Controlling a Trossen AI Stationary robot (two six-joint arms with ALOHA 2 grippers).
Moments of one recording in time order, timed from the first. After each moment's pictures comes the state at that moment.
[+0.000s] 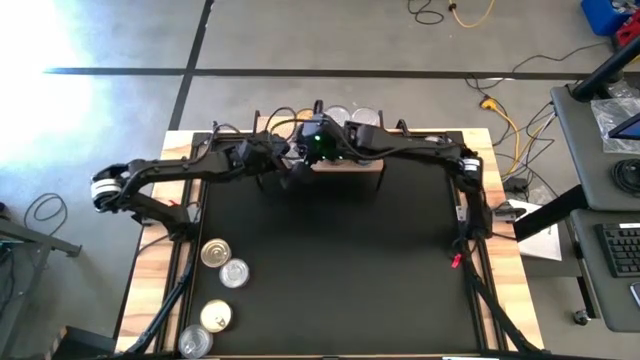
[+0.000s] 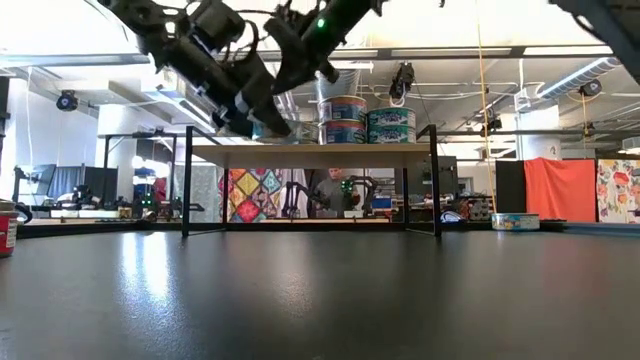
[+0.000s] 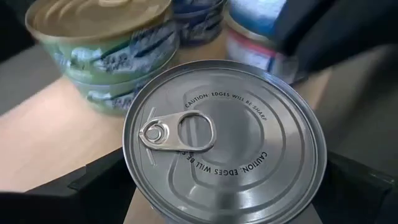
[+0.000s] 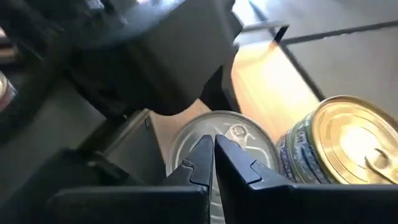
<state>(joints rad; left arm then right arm) 0.41 1.35 0.84 -0.01 -0.17 -0.06 -0.25 2.03 1.99 -0.60 0.16 -0.02</state>
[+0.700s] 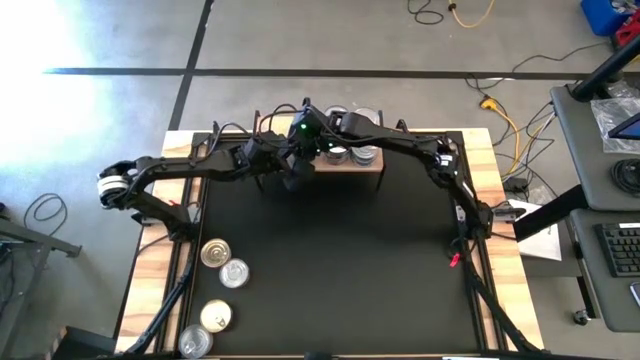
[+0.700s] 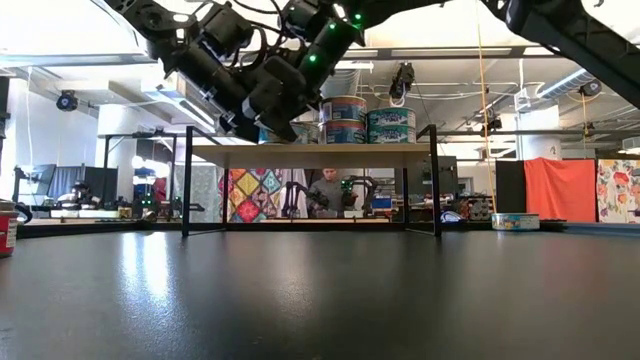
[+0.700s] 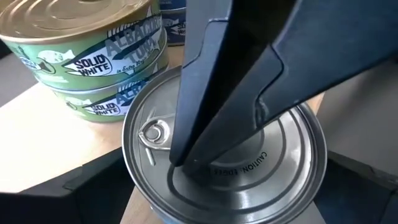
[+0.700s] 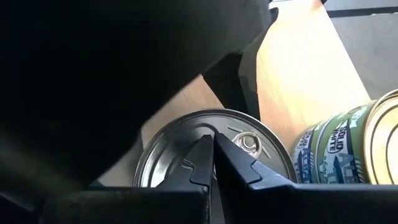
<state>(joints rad) 0.42 1.41 0.87 0.00 -0.16 -0.04 -0.33 2.25 2.25 -0.85 -0.01 -0.17</state>
